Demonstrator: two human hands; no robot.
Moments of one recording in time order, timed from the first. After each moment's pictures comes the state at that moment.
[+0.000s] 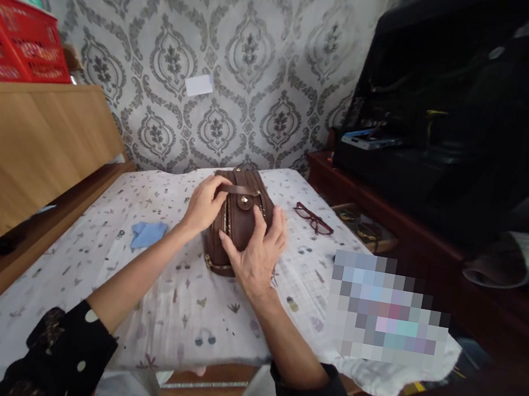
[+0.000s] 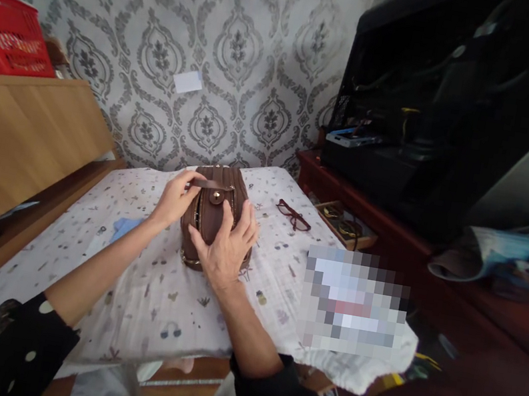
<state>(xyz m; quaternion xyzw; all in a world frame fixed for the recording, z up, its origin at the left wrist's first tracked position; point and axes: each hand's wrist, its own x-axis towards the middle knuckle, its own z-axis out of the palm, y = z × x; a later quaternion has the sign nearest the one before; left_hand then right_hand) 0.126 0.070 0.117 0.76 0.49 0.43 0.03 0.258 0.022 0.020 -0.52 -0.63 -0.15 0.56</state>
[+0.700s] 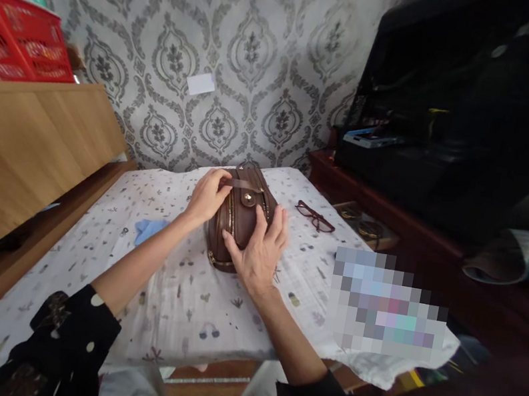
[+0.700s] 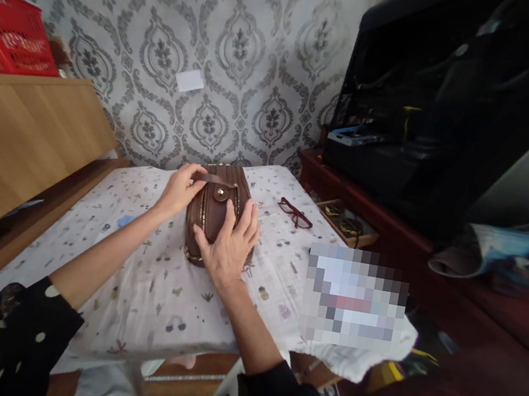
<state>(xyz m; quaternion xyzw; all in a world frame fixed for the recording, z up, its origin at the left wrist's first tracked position) 0.125 0.079 0.126 0.75 0.51 0.42 0.00 0.258 0.018 0.015 -0.54 -0.65 -0.12 0.53</state>
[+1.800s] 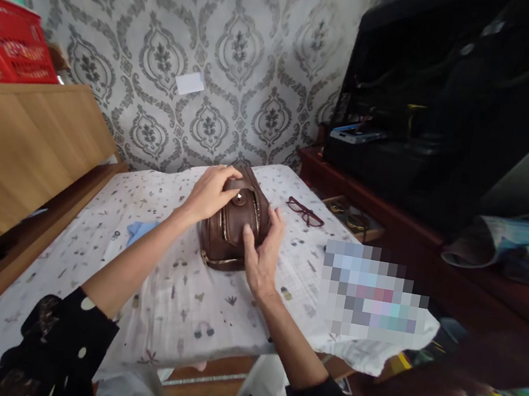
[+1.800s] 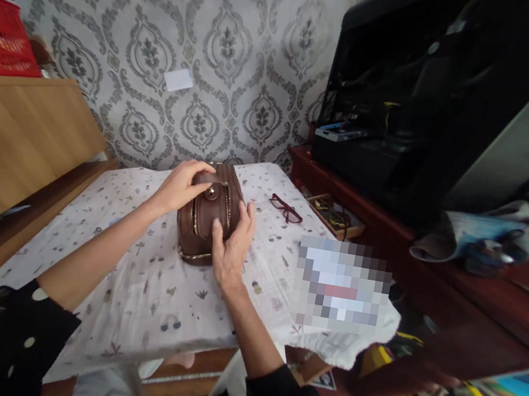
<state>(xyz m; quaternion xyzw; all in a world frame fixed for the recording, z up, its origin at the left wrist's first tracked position) 0.147 0.062 0.154 0.83 0.48 0.30 -0.03 0.273 0.016 0.009 -0.46 -0.58 0.08 0.67</state>
